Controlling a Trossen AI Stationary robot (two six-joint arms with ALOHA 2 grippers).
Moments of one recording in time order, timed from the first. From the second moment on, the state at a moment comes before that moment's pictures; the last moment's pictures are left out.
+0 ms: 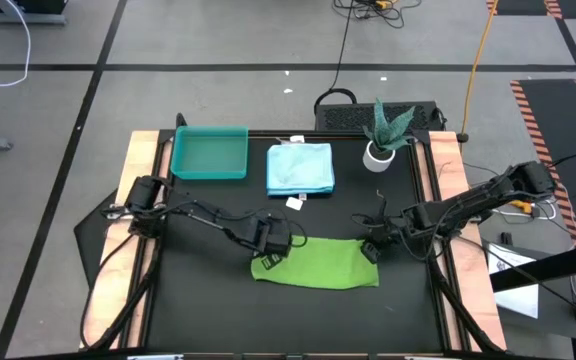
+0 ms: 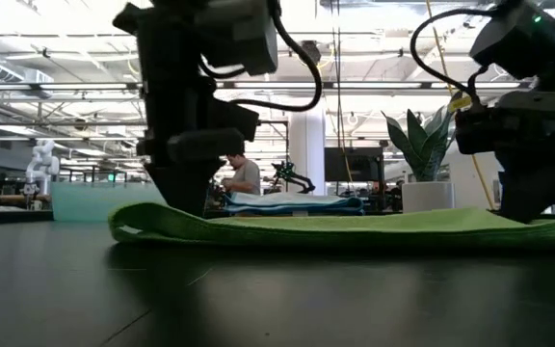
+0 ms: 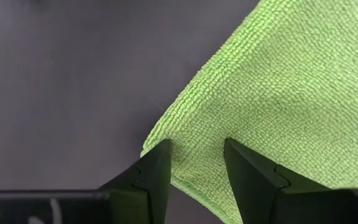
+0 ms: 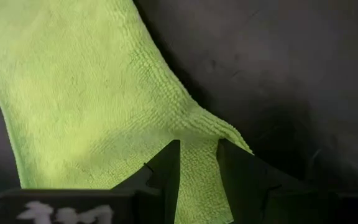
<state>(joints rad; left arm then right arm) -0.20 1.96 1.29 -0.82 -0.23 -0.76 0.21 1.11 0.32 -0.26 0.02 0.95</state>
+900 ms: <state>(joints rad) -0.23 1.86 1.29 -0.87 -0.22 -0.82 0.08 1.07 0.41 -0.40 -0.03 0.83</state>
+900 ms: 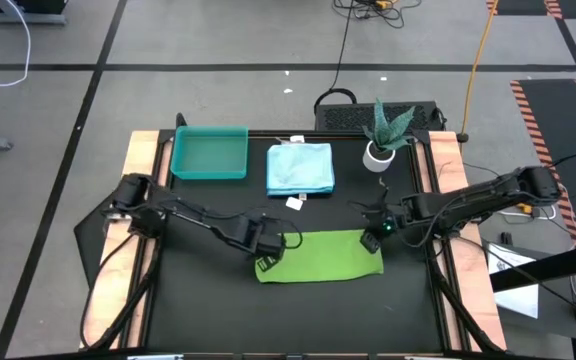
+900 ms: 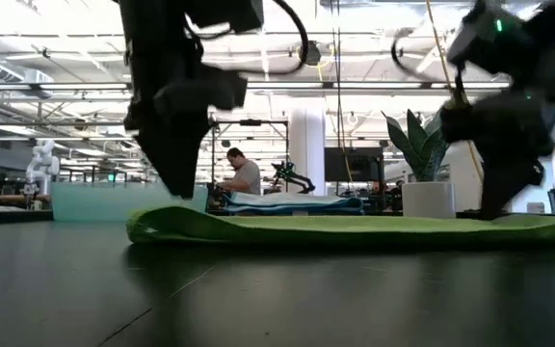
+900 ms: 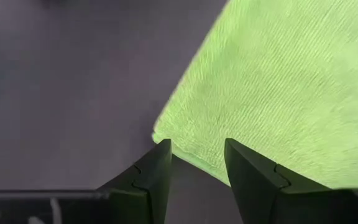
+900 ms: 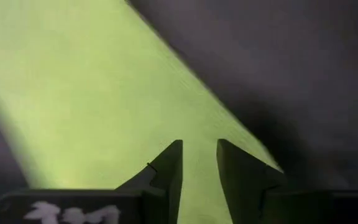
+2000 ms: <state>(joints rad) -0.12 1.71 1.29 -0.78 -0.35 -0.55 0.53 0.89 0.46 -0.59 -0.08 1.74</state>
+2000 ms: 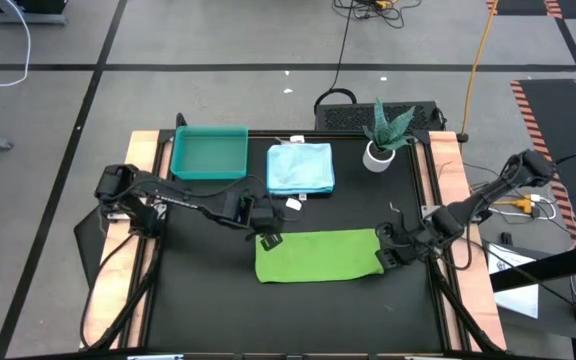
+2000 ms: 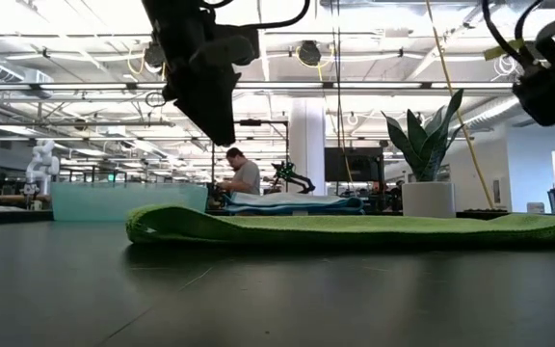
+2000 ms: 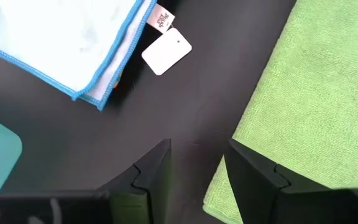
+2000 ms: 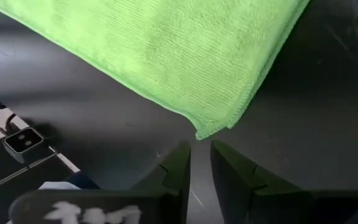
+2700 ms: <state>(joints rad) -0.10 1.71 1.29 -0.75 -0.35 -0.54 0.52 0.88 0.19 0.57 0.38 1.38</state>
